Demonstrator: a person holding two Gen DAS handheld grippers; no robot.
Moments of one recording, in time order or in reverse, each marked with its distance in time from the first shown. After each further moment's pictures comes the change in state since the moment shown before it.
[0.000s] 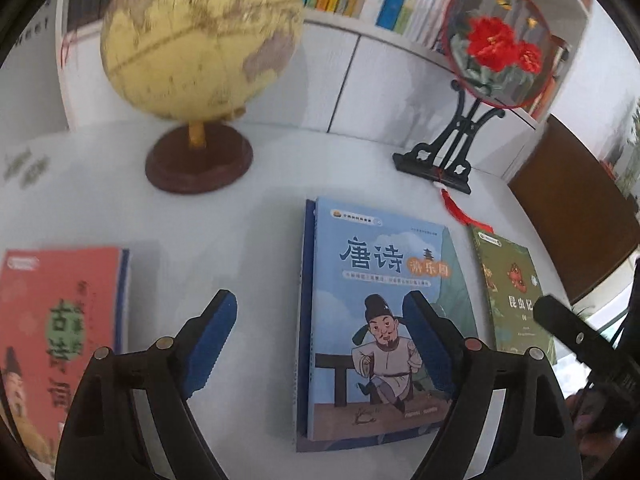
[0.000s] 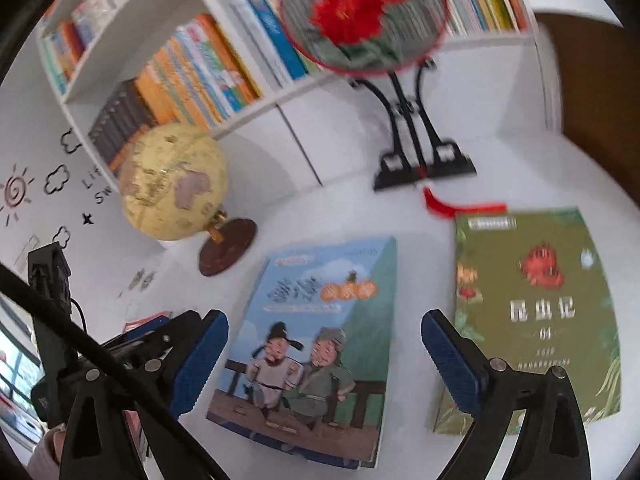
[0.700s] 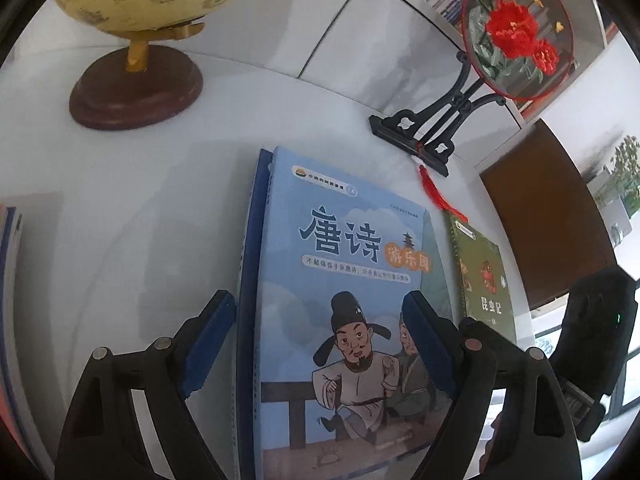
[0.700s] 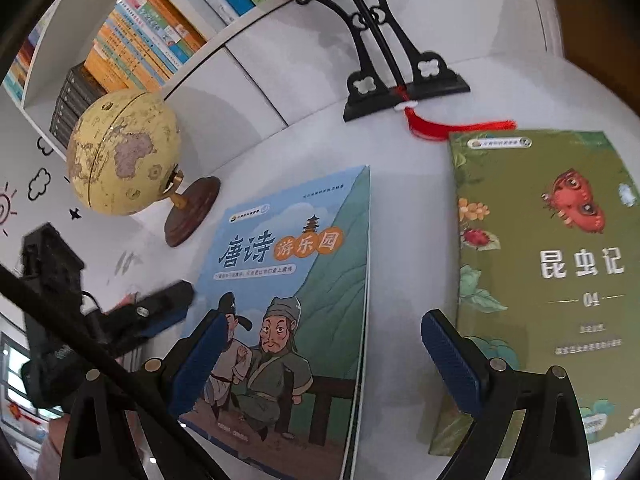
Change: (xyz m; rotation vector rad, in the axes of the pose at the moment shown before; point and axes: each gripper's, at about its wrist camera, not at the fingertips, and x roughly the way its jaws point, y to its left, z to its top) left arm 0.061 0.006 0.000 -0.088 0.146 -0.227; right arm 0.063 -0.038 -0.012 0.091 0.174 0.029
